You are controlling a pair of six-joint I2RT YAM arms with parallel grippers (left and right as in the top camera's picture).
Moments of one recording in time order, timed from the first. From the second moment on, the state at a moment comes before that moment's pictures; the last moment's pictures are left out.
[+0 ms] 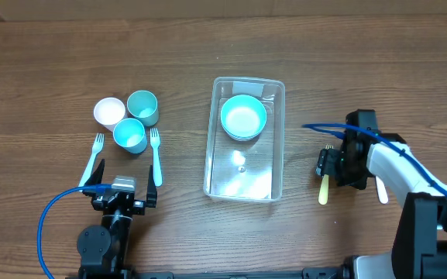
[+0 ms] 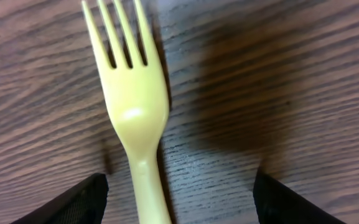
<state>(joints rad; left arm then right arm) -0.01 0.02 0.01 -0.08 0.07 0.18 -0.03 1.61 0.82 -0.71 -0.04 0.27</state>
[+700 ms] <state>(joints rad) -0.01 0.02 0.01 -0.08 0.07 0.18 0.05 1.60 0.80 -0.67 0.06 0.30</state>
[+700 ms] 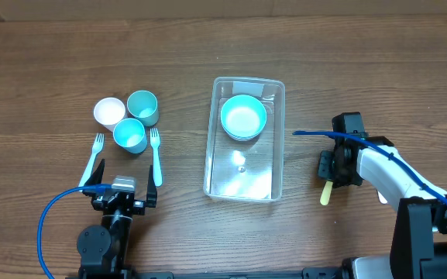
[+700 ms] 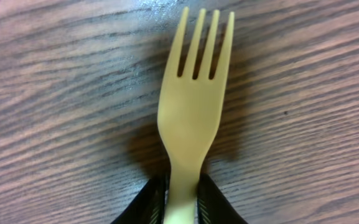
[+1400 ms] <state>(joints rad) -0.01 0.02 0.01 -0.08 0.07 0.18 0.13 1.62 1.44 -1.19 0.03 0.30</state>
